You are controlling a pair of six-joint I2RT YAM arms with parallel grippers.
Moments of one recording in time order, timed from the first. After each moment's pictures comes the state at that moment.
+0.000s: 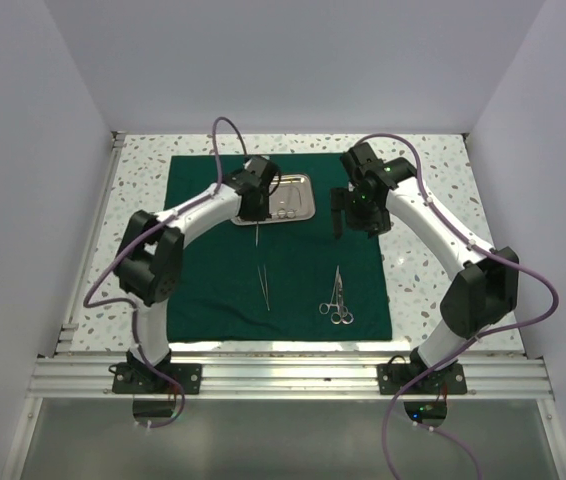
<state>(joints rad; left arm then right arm) -0.55 1.99 1.52 -0.57 -0.24 -0.48 0.46 1.66 1.56 -1.14 0.09 0.40</state>
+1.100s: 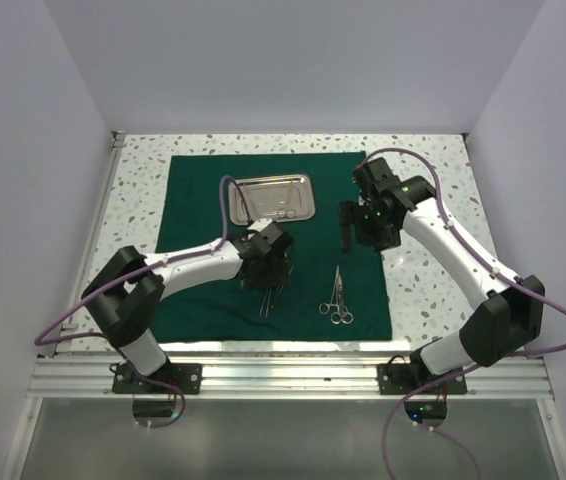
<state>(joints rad) -0.84 1.67 1.03 -0.55 -0.20 -0.91 0.46 1.48 1.39 -1.12 0.04 0.39</state>
